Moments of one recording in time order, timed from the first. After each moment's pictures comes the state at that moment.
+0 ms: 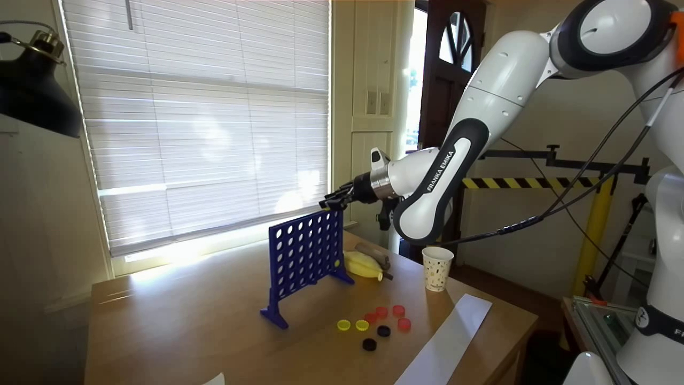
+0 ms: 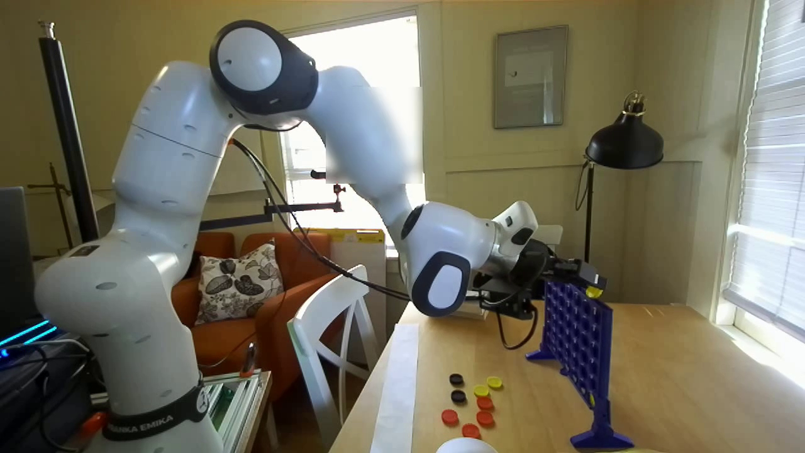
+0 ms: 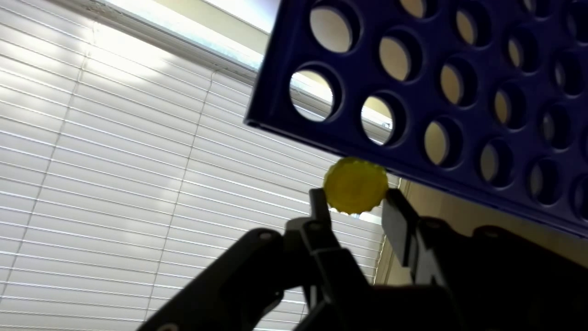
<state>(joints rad) 0.10 0.46 -0.13 -2.26 0.05 3.90 -0.27</state>
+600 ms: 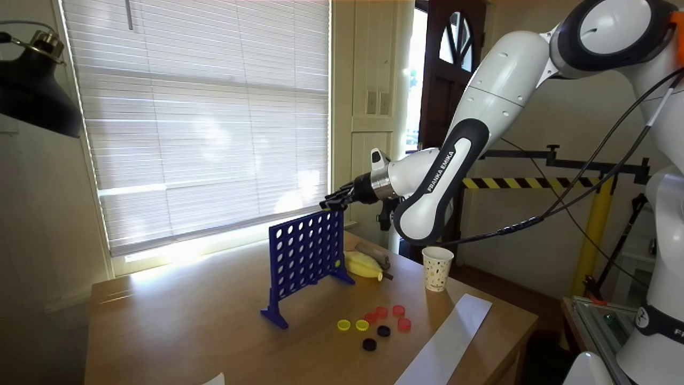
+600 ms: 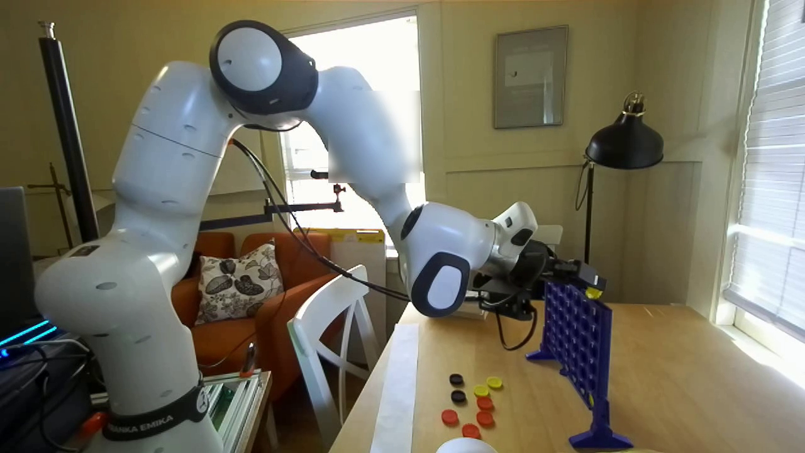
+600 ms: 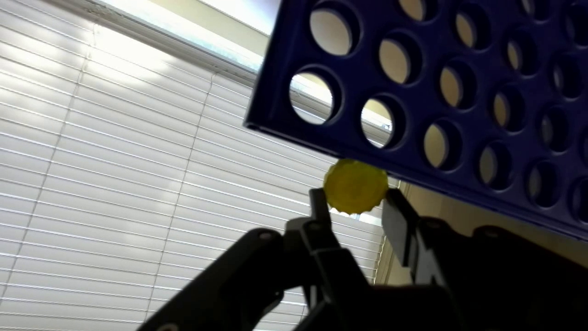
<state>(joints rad) 0.10 0.46 -0.14 -2.26 0.05 3.90 -0.27</state>
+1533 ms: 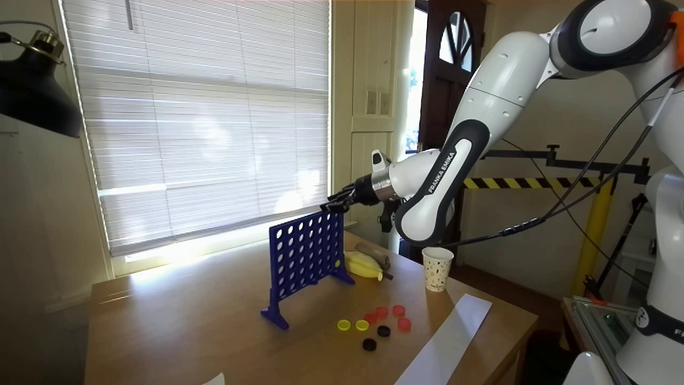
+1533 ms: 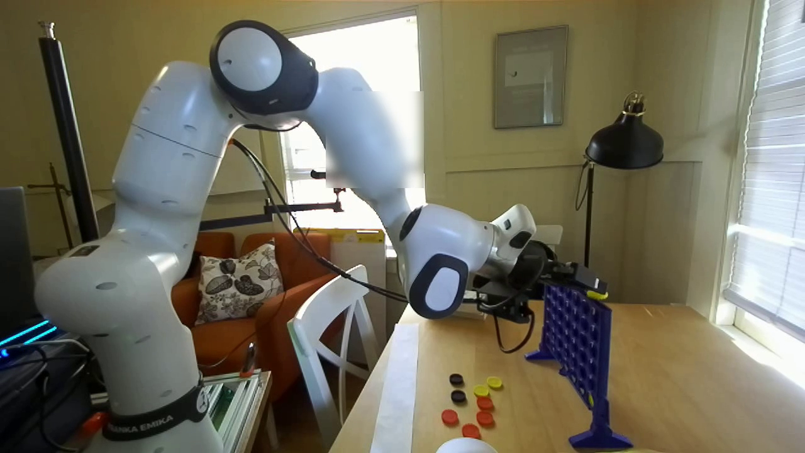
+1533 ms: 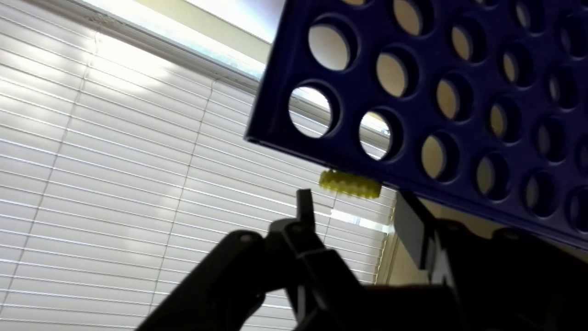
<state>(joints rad) 0.10 0.46 -0.14 -2.27 0.05 3.90 -0.27</state>
